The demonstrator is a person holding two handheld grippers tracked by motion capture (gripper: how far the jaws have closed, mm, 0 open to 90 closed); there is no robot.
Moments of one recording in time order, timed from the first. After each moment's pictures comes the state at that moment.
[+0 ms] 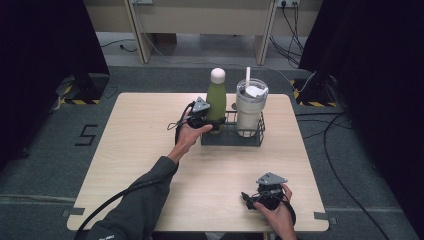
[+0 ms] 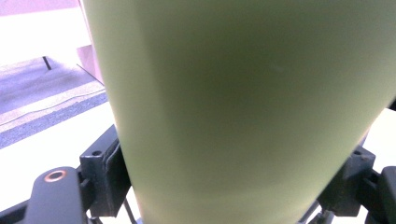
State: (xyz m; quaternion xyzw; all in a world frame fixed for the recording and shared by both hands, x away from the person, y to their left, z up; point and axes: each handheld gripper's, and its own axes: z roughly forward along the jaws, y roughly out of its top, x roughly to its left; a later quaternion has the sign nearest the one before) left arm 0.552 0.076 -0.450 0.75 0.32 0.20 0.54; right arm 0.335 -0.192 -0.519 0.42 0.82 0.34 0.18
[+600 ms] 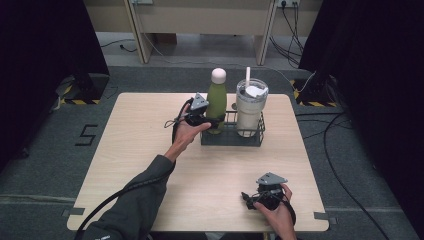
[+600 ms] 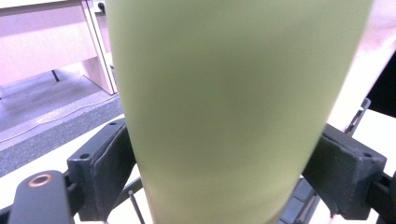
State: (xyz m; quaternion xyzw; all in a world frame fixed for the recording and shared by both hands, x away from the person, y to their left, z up) left arm 0.543 0.081 -0.426 0.75 0.30 0.22 0.54; right arm 0.335 -0.192 -0.519 0.42 0.82 0.34 0.18
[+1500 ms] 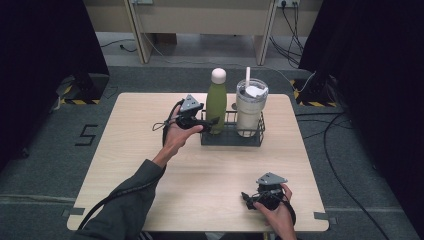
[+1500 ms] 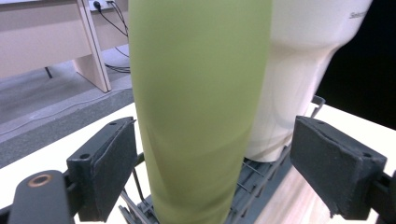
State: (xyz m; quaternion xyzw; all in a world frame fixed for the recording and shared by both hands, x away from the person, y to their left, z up) left arm 0.513 0.104 -0.407 0.75 0.31 0.20 0.55; right arm 0.335 -0.192 -0.518 0.42 0.82 0.34 0.18
